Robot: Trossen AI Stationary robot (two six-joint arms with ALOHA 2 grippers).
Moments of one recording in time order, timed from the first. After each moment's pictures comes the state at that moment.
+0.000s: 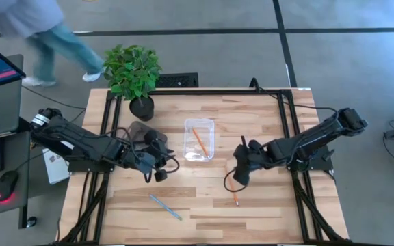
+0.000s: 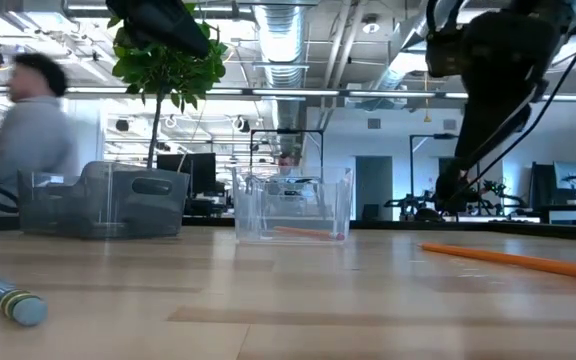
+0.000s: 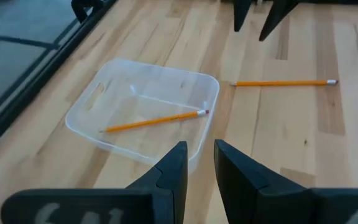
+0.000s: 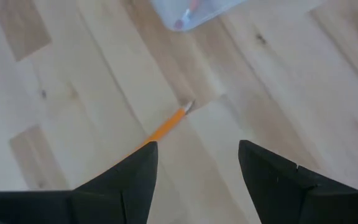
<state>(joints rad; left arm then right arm) -0.37 1.24 0.95 -0.46 -0.59 -0.39 0.34 1.36 0.84 -0.64 0.25 0.76</state>
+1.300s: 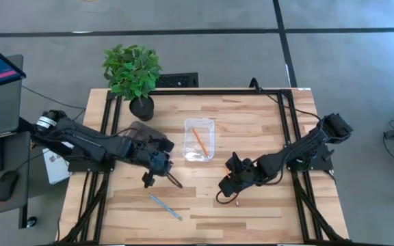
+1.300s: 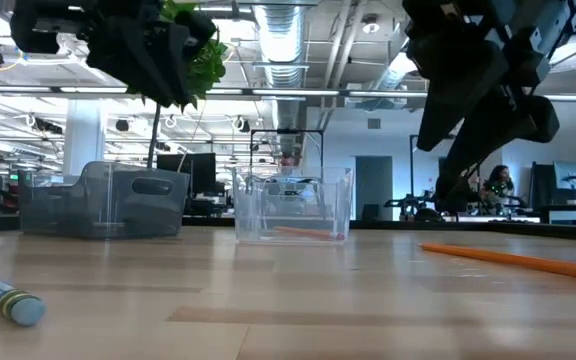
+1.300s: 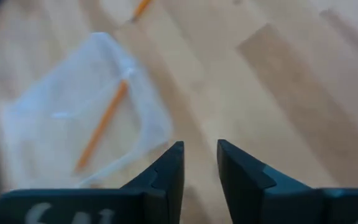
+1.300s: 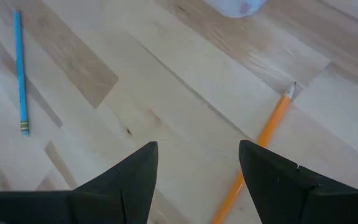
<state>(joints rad) -0.28 1.33 0.95 -0.57 -0.21 0.39 0.47 1.58 0.97 -0.49 0.29 1.23</state>
